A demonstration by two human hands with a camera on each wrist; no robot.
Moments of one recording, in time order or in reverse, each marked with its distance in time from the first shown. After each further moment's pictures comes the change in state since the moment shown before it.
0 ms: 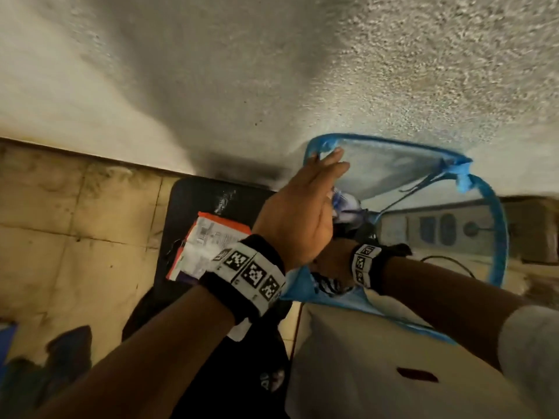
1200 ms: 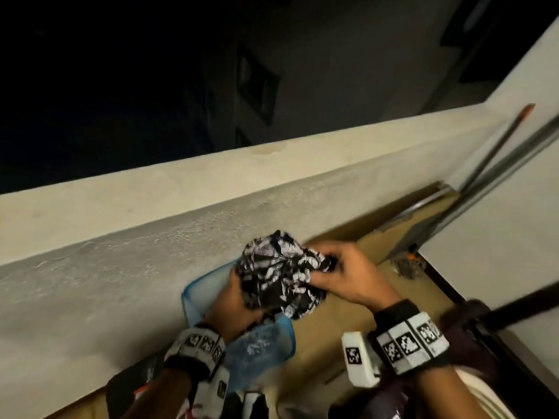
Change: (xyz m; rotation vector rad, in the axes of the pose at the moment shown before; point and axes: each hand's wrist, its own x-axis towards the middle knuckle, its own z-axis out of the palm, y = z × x) left_hand 0.003 0.268 -0.035 -0.222 -0.453 -0.011; right_hand -0.495 -0.171 -0.106 1.398 1.433 0.997
